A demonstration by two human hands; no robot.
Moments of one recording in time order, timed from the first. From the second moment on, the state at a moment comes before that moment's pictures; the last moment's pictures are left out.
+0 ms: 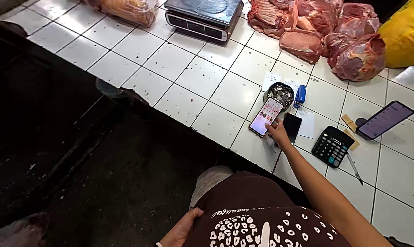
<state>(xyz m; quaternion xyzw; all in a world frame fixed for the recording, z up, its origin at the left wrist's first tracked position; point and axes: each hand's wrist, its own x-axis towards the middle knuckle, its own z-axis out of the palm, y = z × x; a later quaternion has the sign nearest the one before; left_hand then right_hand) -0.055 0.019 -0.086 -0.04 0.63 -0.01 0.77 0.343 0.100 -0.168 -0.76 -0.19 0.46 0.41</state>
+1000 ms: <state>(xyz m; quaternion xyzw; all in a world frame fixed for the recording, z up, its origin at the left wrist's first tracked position) -0.028 0.152 -0.020 0.02 0.70 -0.06 0.71 0.328 0.094 -0.185 -0.73 -0.24 0.43 0.47</state>
